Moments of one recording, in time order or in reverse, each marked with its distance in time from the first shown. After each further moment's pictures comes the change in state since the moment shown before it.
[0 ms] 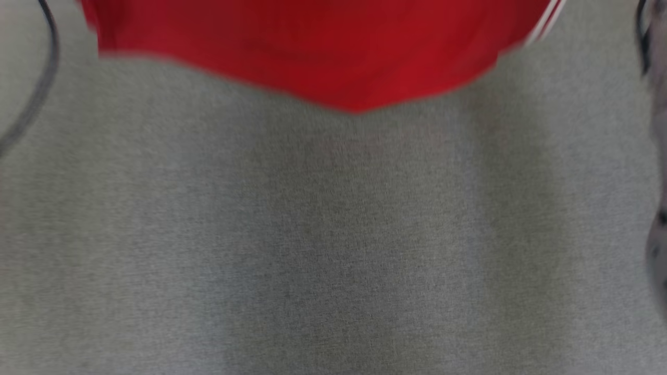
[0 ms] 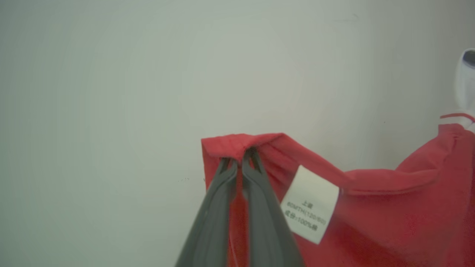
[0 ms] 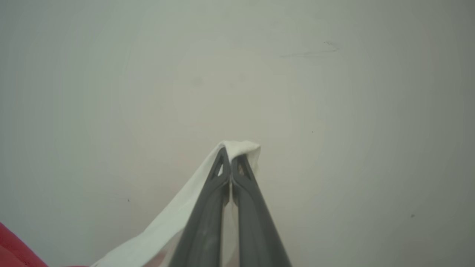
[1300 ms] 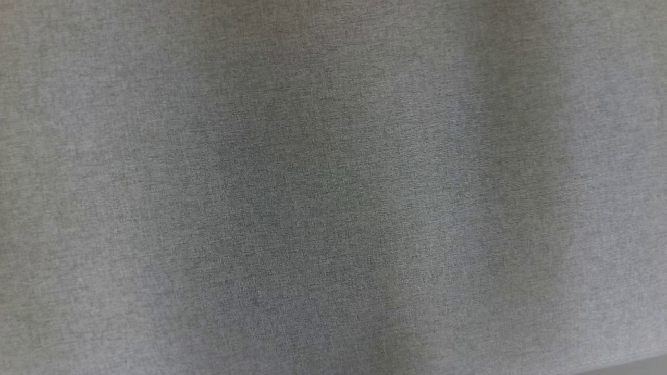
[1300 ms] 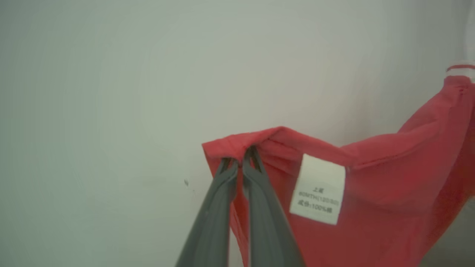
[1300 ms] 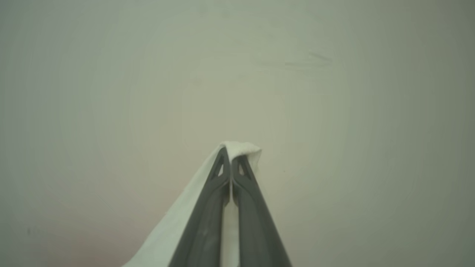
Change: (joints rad) left arm -0.538 0.015 -0.468 0.308 -0.299 0.000 -0.159; right arm -0.678 0.053 0.056 0.577 -0.141 0.000 -0.199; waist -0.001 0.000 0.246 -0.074
